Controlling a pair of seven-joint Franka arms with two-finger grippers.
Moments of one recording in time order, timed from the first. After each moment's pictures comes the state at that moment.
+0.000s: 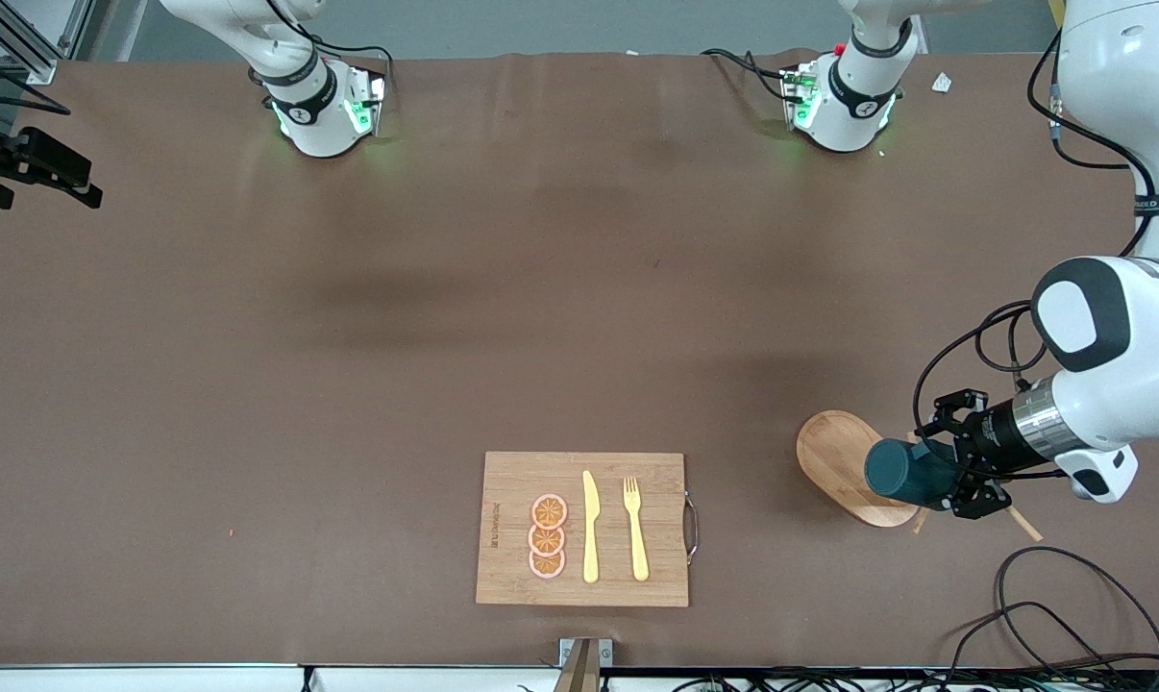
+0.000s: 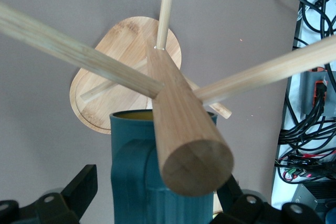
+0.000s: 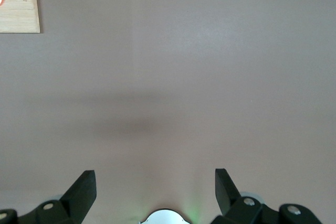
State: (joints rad) left arm 0.04 0.53 -0.10 -1.46 -0.27 2.12 -1.36; right arm -0.01 -0.09 -0.02 -1.56 0.00 1.40 -0.03
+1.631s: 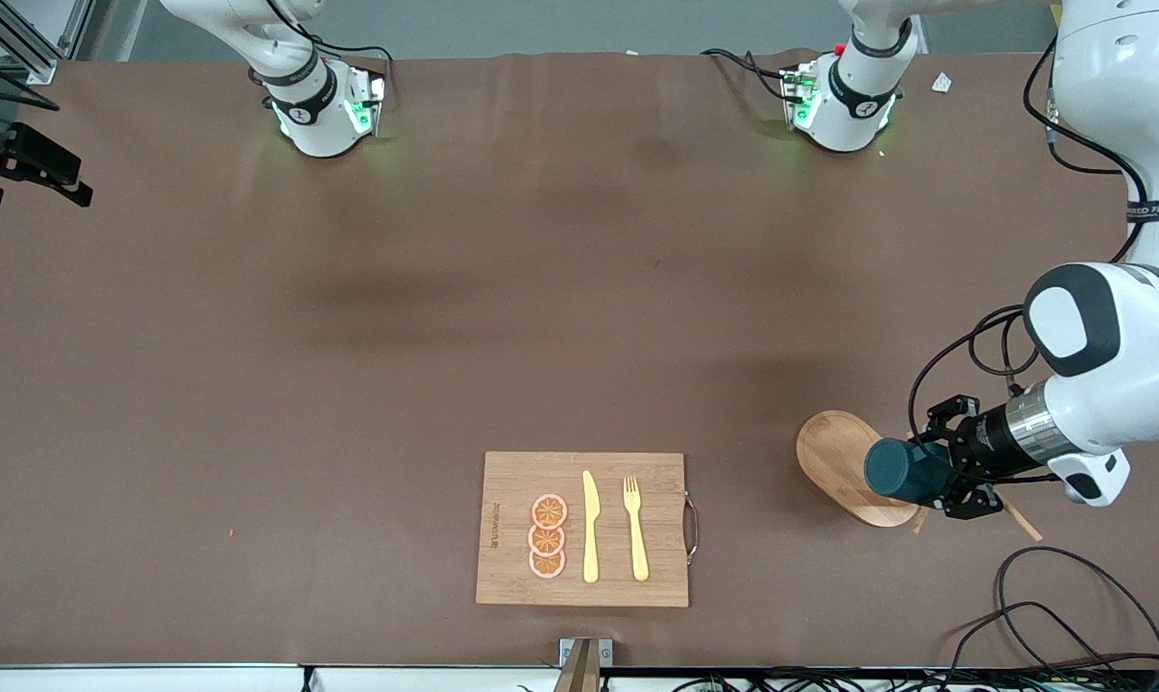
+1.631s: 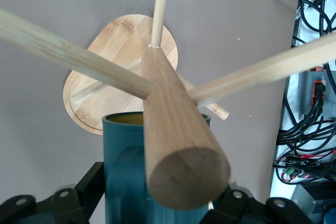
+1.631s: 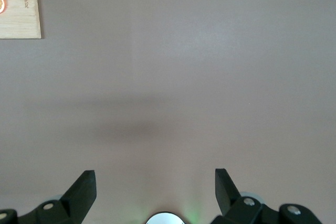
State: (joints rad) left arm 0.04 0.55 -0.11 -1.46 -0.27 2.14 -1.36; right arm -0.01 -0.09 -0.03 -1.54 0.00 1.40 -0.03
